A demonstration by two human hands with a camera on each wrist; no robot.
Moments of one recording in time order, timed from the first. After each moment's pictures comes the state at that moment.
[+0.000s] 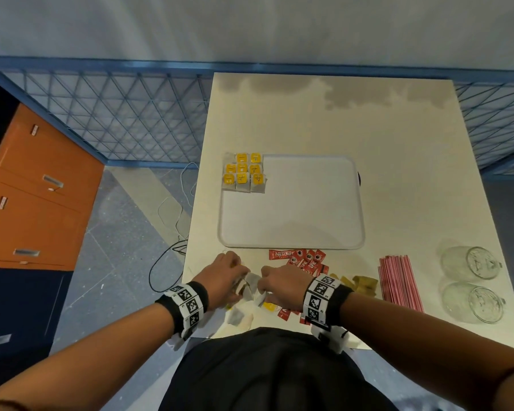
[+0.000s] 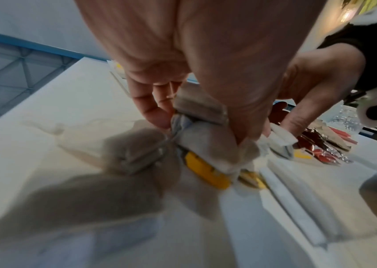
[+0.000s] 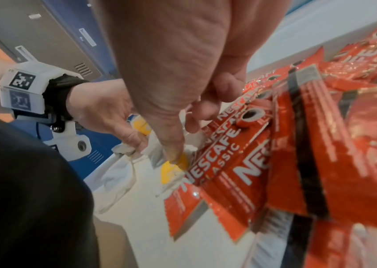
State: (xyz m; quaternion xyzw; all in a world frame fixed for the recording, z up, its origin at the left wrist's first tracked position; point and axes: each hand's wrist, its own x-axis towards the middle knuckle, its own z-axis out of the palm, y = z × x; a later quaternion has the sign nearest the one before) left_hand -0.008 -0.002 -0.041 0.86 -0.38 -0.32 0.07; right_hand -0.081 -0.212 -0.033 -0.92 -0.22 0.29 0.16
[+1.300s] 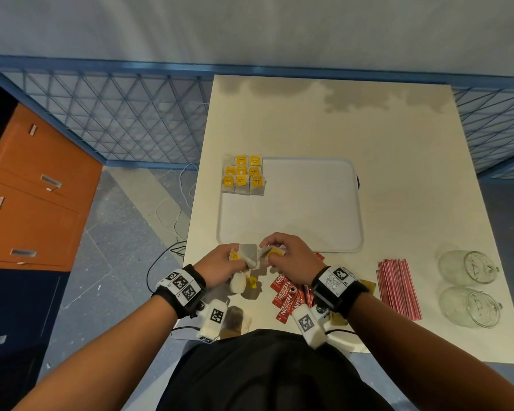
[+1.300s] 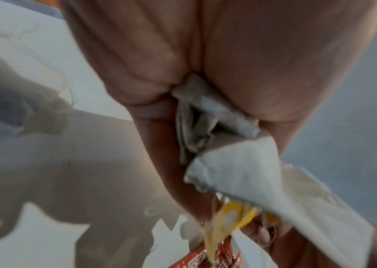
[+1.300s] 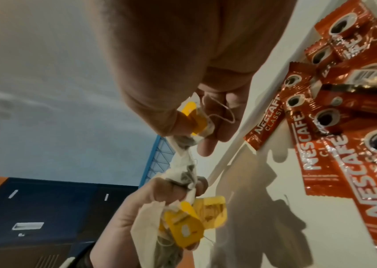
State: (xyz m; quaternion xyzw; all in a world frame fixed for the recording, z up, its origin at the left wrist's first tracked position) left_hand 0.020 -0.025 -0.007 0.74 -0.09 -0.46 0.48; right_hand -0.049 -0.235 0.000 -0.78 0.13 0.20 0.57
